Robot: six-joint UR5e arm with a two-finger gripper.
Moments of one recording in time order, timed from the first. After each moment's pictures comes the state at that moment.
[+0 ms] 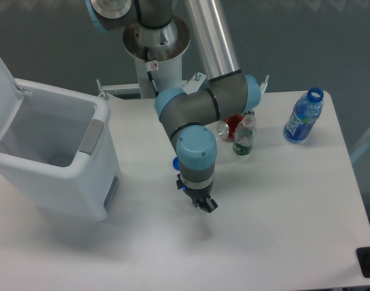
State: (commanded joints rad) arm 2.42 -2.06 -1.60 -0.94 1.60 1.23
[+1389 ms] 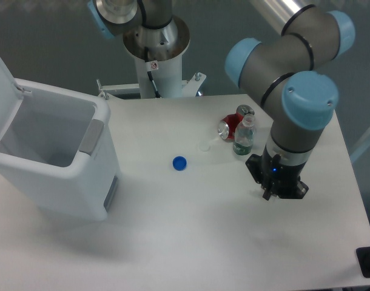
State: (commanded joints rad) arm 2.60 -2.10 -1.12 -1.42 1.51 1.32
